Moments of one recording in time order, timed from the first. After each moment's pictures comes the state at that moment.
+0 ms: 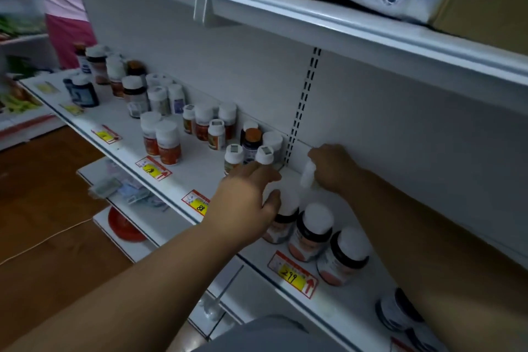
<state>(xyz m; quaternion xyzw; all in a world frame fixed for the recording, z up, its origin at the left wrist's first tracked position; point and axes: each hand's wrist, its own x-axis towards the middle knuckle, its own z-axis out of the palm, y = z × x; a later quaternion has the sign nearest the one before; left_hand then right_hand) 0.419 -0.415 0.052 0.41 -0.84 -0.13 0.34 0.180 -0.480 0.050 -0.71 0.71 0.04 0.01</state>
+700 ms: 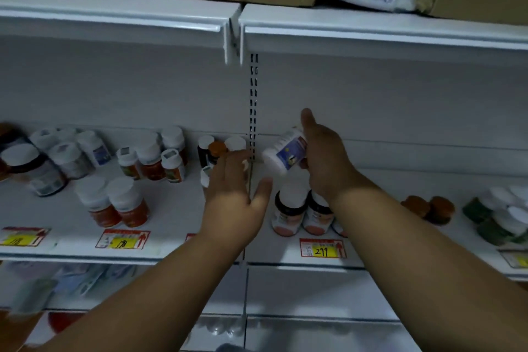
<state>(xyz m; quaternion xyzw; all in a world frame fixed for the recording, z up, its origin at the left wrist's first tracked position) 0.454 -0.494 0.052 0.24 -0.84 -0.30 0.40 0.293 -0.435 0.101 -0.17 0.71 -0.64 0.24</state>
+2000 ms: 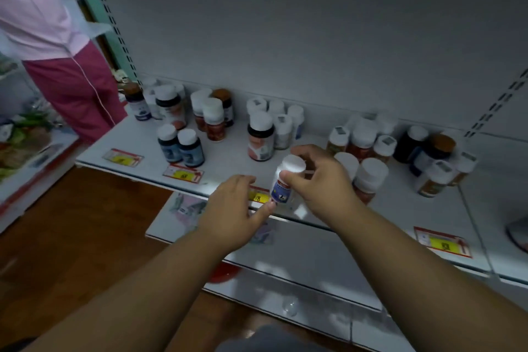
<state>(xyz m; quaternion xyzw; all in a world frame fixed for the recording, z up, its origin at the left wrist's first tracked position) 0.805 -0.764 -0.016 0.36 -0.90 -0.17 0.16 0.639 -0.679 0.033 -0.44 0.71 -0.51 0.20</state>
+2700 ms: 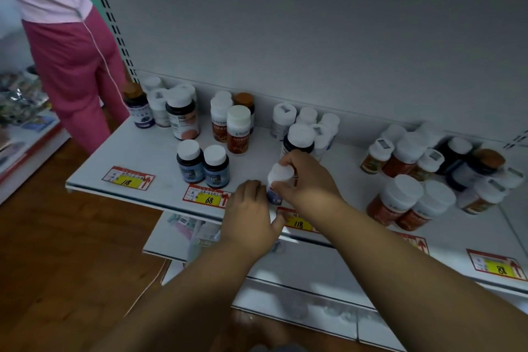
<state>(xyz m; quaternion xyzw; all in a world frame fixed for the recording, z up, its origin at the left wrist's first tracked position) 0.811 -0.859 -0.061 0.34 -0.92 -0.12 0.16 0.681 -0.805 0.003 -0.48 0.80 -0.32 0.16</state>
